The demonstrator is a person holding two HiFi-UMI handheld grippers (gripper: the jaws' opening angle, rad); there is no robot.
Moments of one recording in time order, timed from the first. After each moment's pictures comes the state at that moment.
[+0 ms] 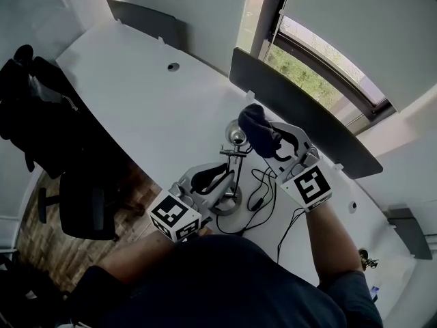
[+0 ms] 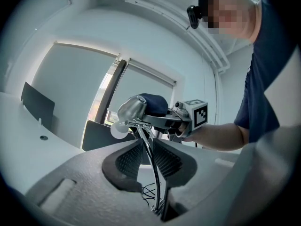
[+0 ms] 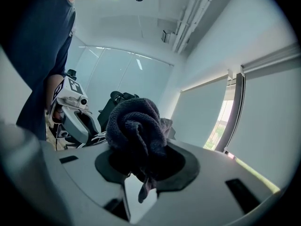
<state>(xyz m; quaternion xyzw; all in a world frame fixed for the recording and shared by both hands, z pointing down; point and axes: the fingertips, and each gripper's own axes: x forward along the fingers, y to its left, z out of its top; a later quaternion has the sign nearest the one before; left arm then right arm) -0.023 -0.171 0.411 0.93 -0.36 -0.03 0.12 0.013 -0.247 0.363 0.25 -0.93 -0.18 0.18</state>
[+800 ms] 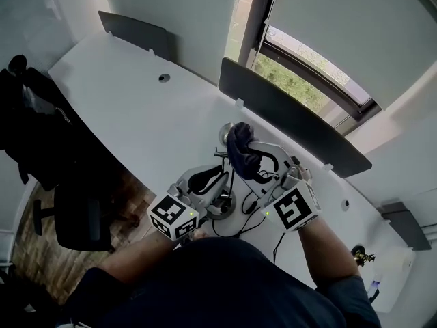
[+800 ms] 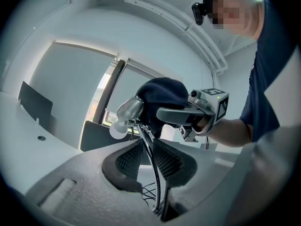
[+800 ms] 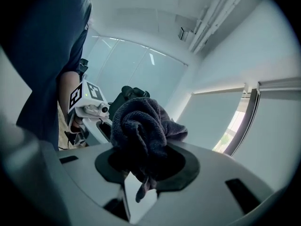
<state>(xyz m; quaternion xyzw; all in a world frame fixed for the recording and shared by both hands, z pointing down) -0.021 -0.170 0.410 0.93 -0.34 -0.03 0.12 -0.014 -0.186 0.347 0.22 -0.92 -0.23 0.23</state>
